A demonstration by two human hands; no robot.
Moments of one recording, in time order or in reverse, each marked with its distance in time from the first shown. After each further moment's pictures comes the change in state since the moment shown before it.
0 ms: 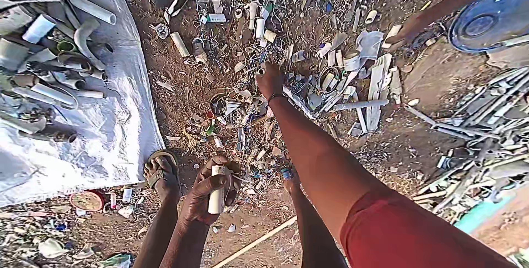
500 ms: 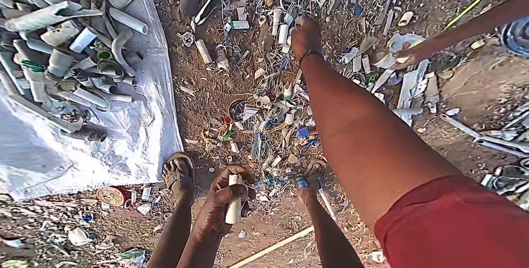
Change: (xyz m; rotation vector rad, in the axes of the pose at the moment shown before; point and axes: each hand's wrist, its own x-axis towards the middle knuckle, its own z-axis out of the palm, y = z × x) left_hand -0.004 0.010 -0.008 0.097 0.143 -0.036; right_hand 0.112 -0.035 -0.061 0.016 0.133 0.021
